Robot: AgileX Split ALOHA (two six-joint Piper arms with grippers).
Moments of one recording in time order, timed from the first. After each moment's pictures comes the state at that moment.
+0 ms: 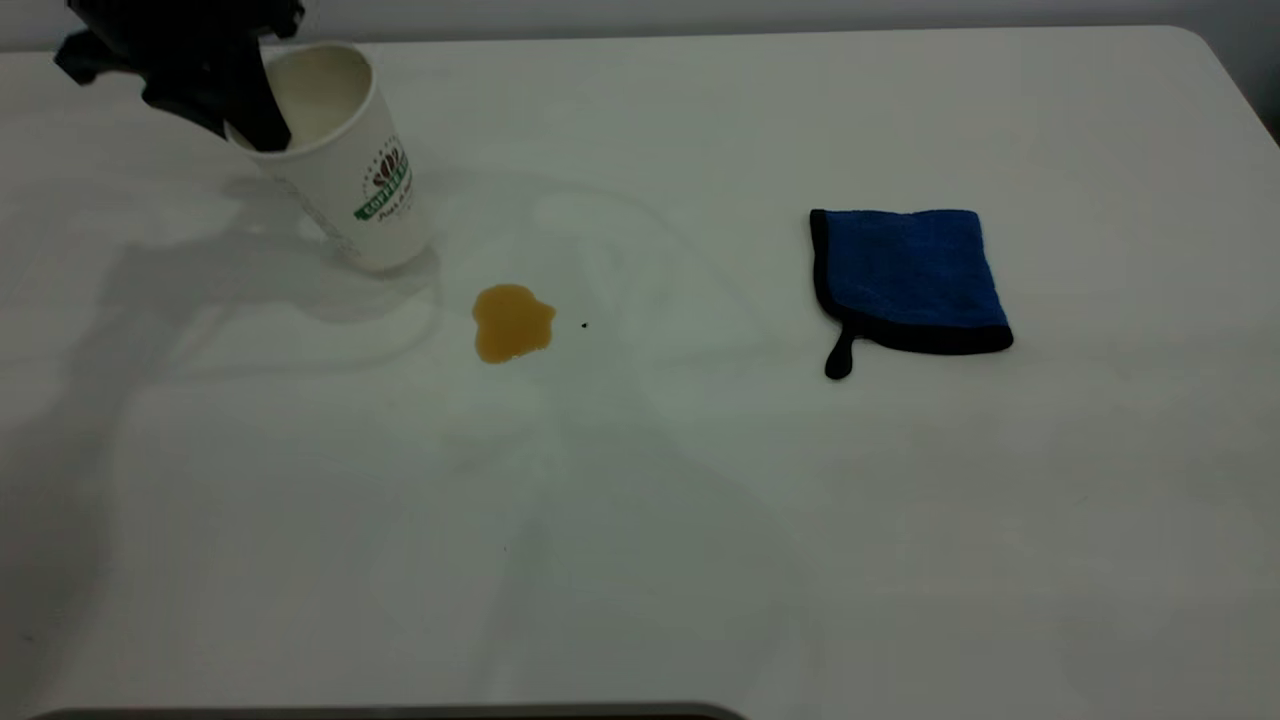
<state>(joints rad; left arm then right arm) -0.04 2.27 -1.52 -0.41 0.64 0.37 -0.01 0.03 -0.47 -0.01 1.12 -0.02</state>
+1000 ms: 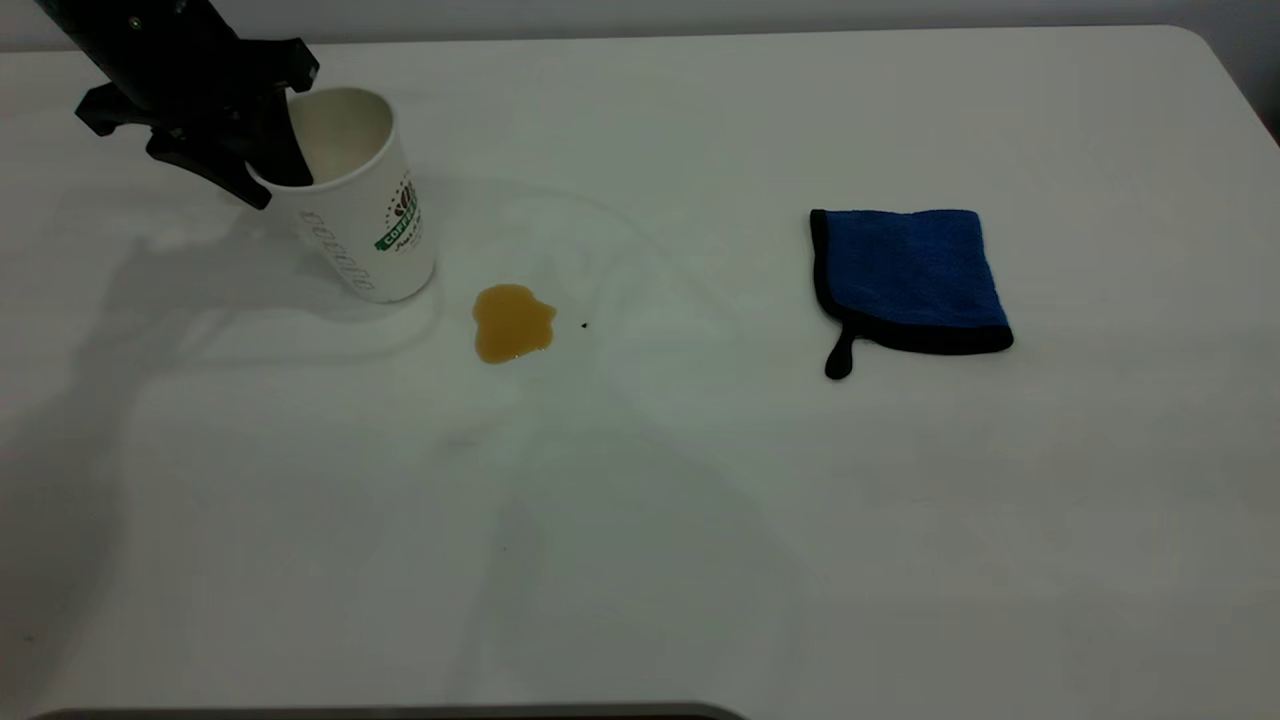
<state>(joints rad) -0.04 2.32 -1.52 -0.41 0.61 0.37 -0.01 0.03 -0.47 -0.01 1.12 -0.02</state>
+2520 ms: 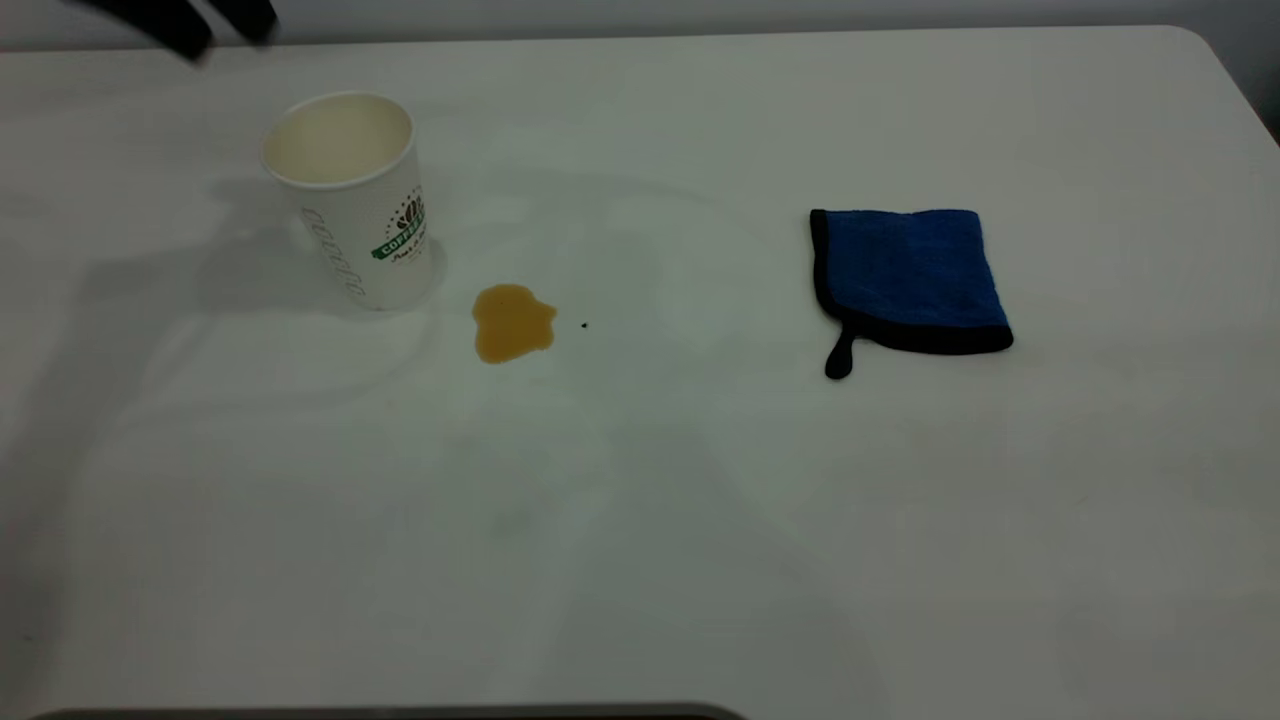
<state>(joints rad) -0.04 2.03 -1.52 -0.42 0.85 0.33 -0.01 0.03 -0.47 -0.01 1.12 -0.02</state>
